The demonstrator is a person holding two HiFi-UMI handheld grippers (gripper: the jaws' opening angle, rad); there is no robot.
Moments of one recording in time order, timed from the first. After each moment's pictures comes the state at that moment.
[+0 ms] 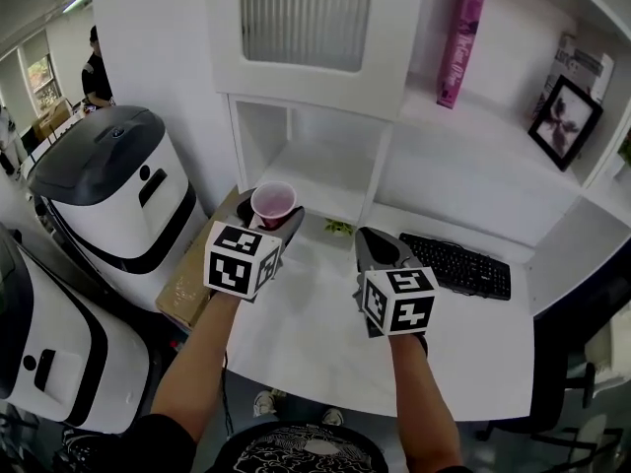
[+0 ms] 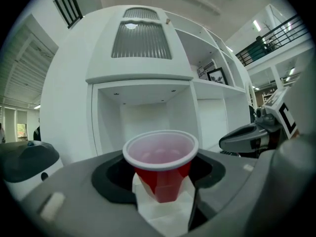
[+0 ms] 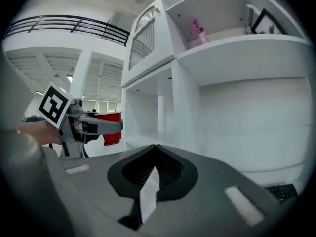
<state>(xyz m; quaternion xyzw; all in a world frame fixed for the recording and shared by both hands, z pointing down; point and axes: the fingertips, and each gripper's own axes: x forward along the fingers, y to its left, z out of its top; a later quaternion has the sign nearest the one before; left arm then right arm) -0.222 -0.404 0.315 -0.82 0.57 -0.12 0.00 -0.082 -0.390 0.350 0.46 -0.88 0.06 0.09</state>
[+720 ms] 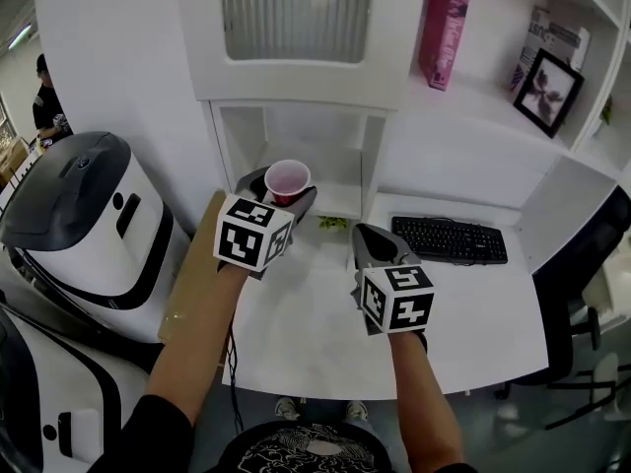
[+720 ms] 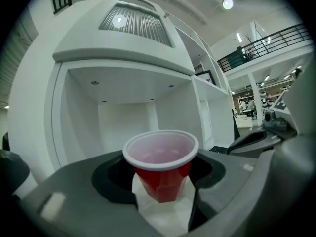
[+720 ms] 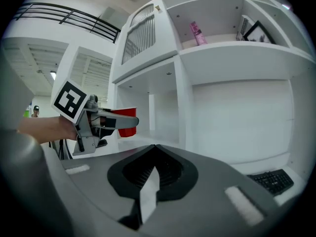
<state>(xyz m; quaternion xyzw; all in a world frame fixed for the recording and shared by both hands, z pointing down) -0.209 -0.464 0.310 -0.88 0.45 -0.12 0.03 -0.105 -0.392 0.359 0.54 -0.84 0.08 0.08</state>
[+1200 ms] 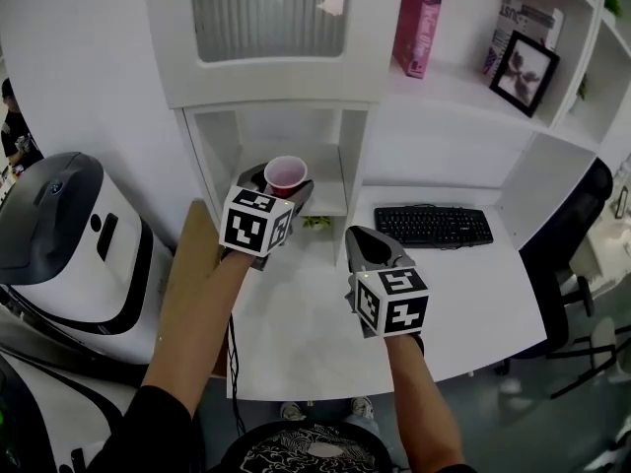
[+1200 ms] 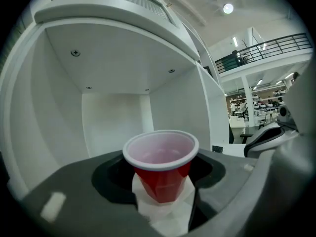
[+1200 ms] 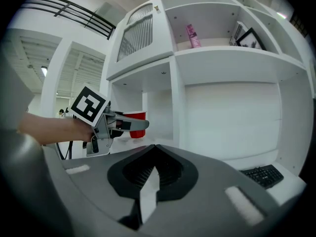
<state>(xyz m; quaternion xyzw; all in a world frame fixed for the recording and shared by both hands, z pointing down) -0.180 -0.501 0.332 -0.90 0.40 -0.13 0.02 -0.098 -0.385 0.368 0.58 -0.80 0.08 0.08</state>
